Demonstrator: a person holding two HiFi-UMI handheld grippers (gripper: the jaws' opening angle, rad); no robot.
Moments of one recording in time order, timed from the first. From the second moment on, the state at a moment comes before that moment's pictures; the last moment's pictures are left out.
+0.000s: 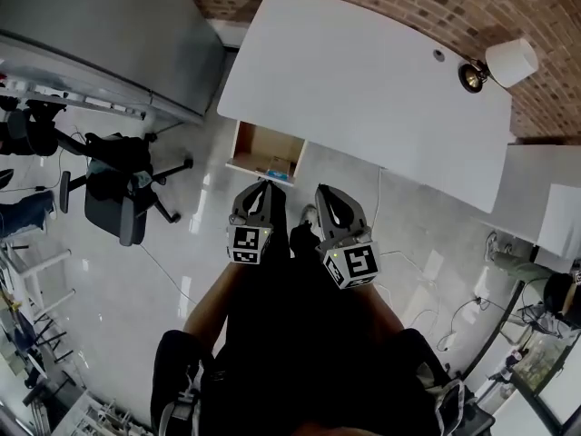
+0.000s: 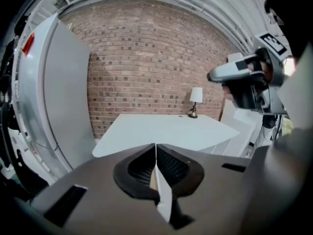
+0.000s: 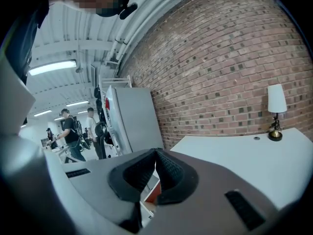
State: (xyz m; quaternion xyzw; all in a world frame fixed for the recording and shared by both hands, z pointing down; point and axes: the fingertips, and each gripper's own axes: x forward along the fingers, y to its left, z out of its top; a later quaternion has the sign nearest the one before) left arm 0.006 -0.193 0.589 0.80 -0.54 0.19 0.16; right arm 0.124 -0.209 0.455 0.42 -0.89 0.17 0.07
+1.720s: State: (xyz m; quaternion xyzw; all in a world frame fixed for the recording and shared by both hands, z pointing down) left arm 0.011 -0.209 1.026 0.67 -0.44 0.44 0.40; right arm 0.121 -0.287 0.625 0.45 -0.83 0.28 0.16
